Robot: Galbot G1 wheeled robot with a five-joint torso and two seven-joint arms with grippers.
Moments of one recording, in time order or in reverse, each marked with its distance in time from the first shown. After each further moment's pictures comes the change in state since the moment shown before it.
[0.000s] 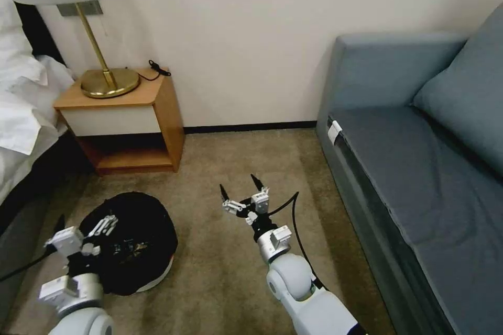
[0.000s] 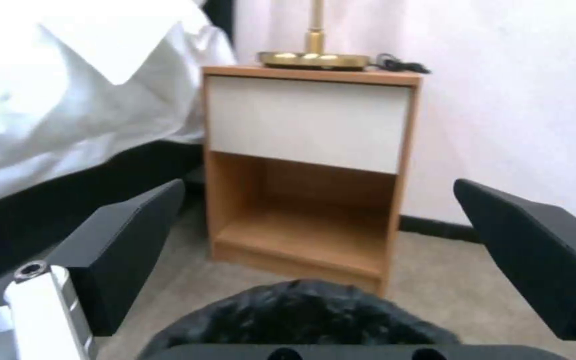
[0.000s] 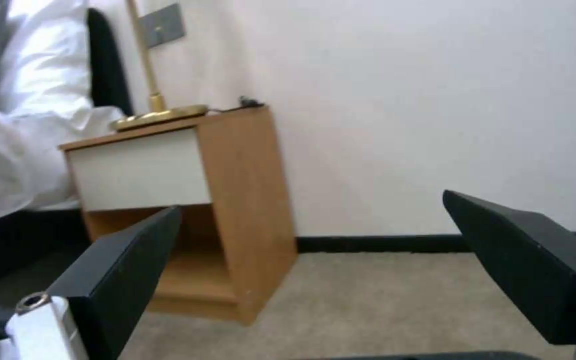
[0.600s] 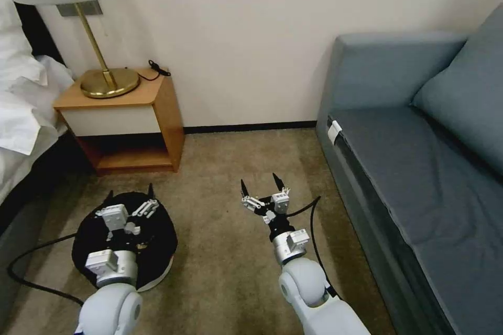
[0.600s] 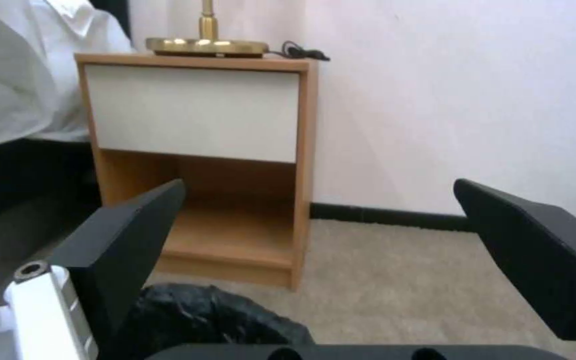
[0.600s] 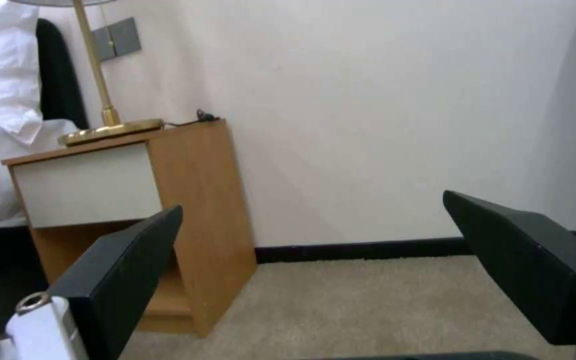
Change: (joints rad) left arm -0.093 0.029 0.152 0.036 0.038 0.032 0.040; right arm -0.060 -0.002 0.082 0.041 -0.019 0.025 0.004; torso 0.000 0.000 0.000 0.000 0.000
